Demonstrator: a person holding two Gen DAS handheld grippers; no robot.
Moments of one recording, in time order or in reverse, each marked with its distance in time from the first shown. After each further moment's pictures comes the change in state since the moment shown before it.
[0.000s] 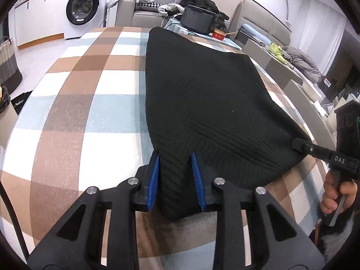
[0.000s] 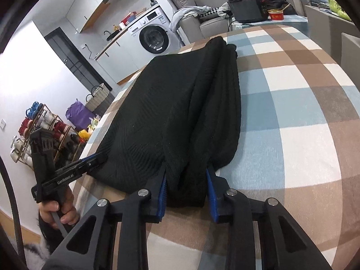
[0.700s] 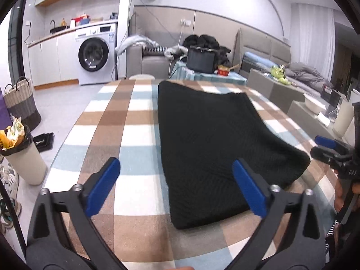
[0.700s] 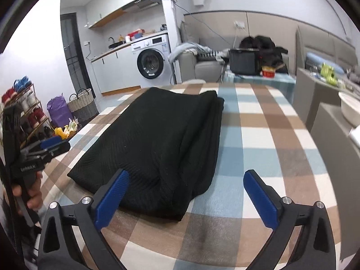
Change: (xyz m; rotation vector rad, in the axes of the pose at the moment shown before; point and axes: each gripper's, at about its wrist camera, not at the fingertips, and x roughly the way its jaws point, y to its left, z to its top) left arm -0.068 -0.024 0.001 0.105 -0.303 0.119; right arm -0.049 0.037 -0.010 -0.261 -0.248 -0.228
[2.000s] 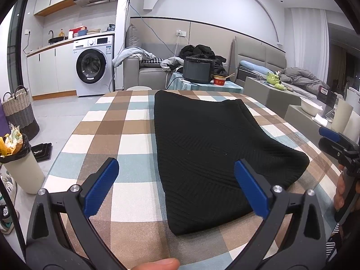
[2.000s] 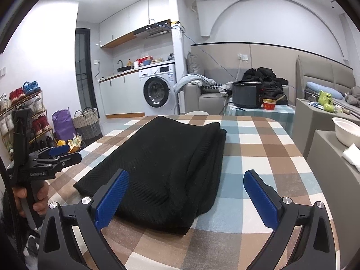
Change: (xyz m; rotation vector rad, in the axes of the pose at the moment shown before) left arm 0.002 0.000 -0.008 0.021 -0.065 -0.011; right arm -0.023 0.014 -0.006 -0.061 -0.214 0.014
